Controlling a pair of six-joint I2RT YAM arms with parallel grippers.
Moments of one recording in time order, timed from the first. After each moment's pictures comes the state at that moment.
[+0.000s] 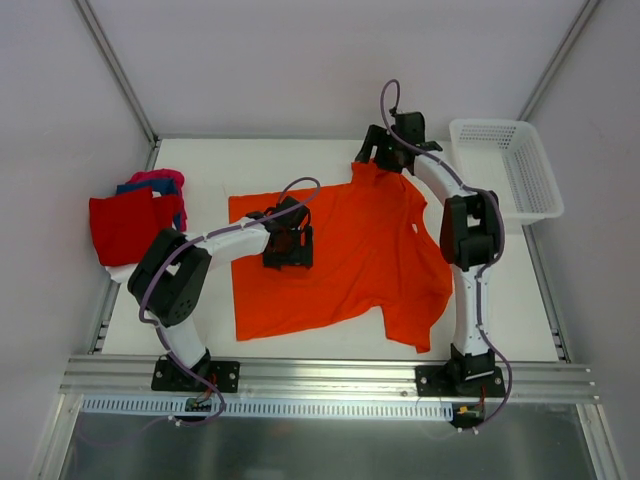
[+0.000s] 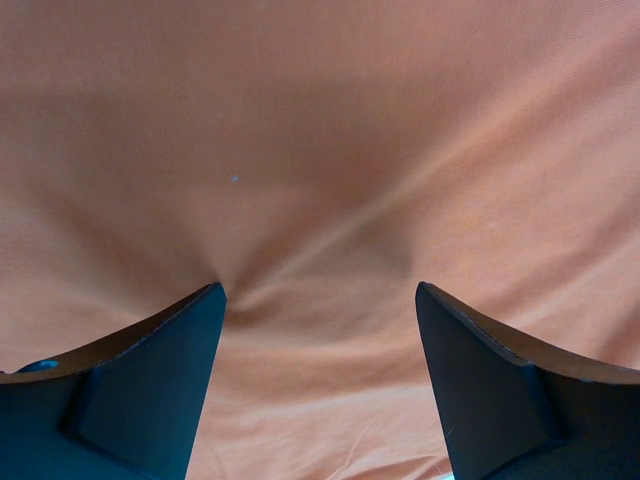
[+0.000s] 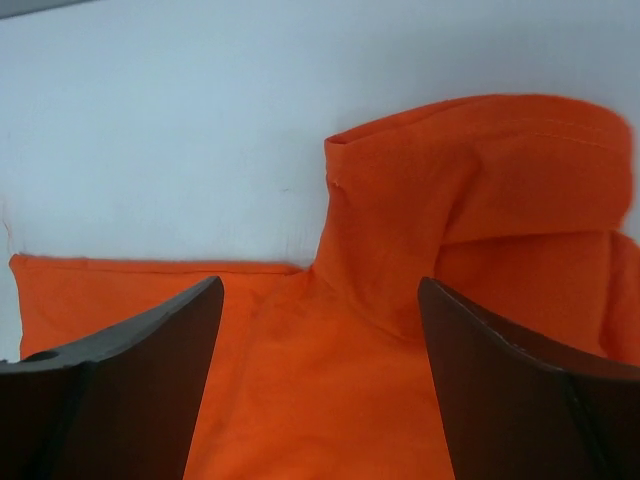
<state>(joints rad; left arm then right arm) -0.62 1.75 1.07 -0.50 -0.06 -0.59 0.25 2.33 2.00 -0.36 -0.24 0.44</state>
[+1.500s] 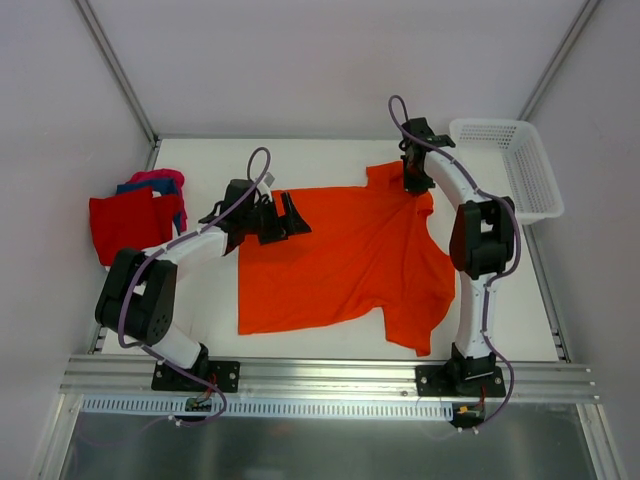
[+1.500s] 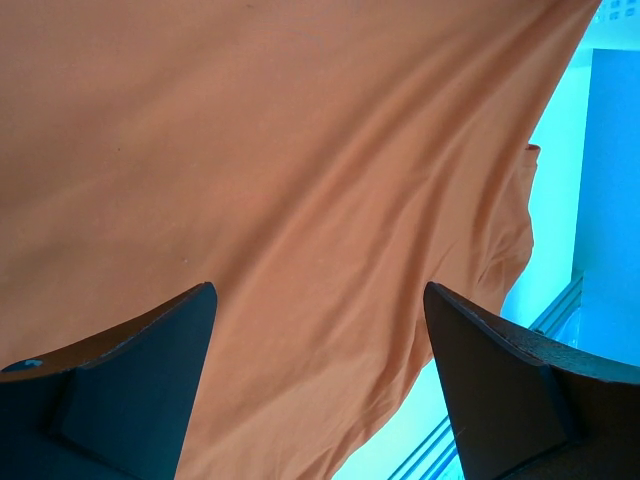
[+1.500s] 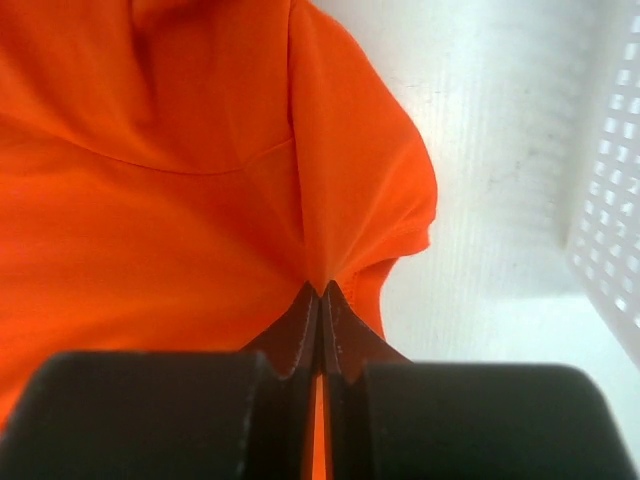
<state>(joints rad) -0.35 1.55 0.87 0.00 0.43 -0.64 0.24 2.18 1.93 -0.91 0.26 0.19</state>
